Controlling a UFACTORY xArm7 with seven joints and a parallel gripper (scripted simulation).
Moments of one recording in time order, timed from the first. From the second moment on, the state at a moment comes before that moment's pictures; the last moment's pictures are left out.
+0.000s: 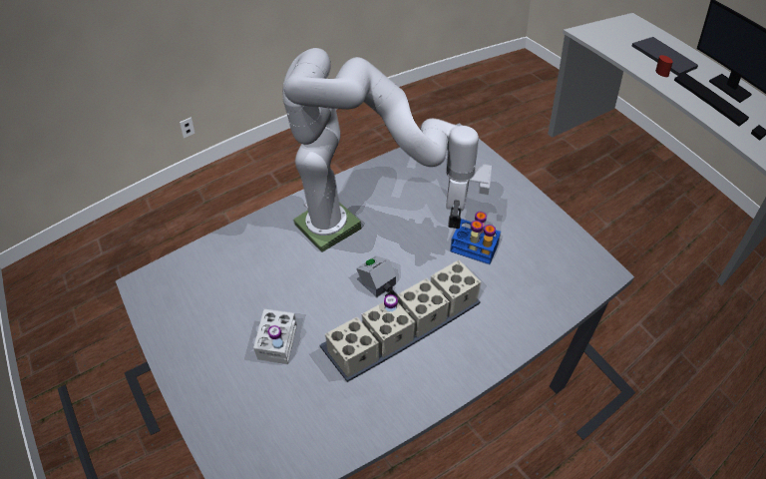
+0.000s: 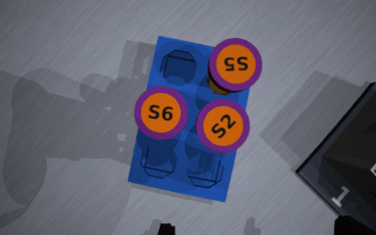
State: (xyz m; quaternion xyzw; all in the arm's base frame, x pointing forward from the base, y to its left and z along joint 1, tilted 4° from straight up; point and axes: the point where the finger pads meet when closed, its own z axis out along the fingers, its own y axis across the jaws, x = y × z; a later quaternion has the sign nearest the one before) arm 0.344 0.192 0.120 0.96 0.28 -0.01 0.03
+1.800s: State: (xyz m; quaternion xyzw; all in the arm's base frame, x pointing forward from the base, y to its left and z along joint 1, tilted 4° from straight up) arm 0.344 0.192 0.111 0.96 0.28 -0.01 0.03
